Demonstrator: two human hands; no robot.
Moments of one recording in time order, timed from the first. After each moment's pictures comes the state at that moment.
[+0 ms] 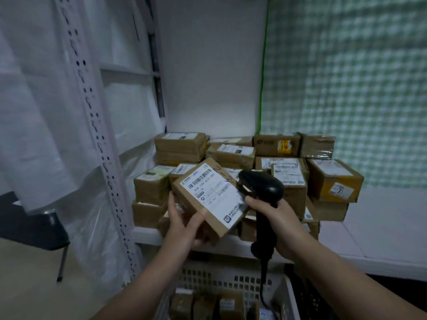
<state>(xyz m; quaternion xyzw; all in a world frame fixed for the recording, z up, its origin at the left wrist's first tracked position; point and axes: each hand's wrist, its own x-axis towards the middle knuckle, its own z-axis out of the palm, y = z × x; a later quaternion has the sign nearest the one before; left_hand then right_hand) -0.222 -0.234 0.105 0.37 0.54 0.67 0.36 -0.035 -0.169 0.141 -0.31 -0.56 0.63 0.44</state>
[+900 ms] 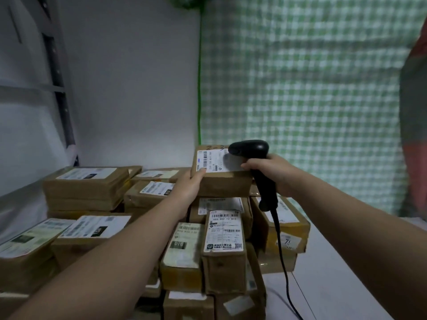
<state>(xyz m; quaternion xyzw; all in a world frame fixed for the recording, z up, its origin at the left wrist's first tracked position) -0.124 0.038 0.230 0.48 0.58 0.55 0.37 0.066 0.058 0.280 -0.48 -0.63 0.45 0.41</state>
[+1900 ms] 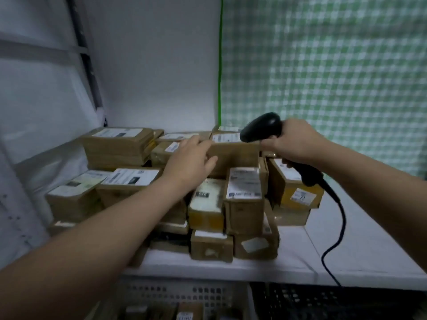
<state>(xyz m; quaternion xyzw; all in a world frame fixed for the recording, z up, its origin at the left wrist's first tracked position) -0.156 -0.034 0.213 0.71 0.63 0.30 -0.11 0.060 -0.006 0.275 -0.52 -0.80 0.13 0.28</state>
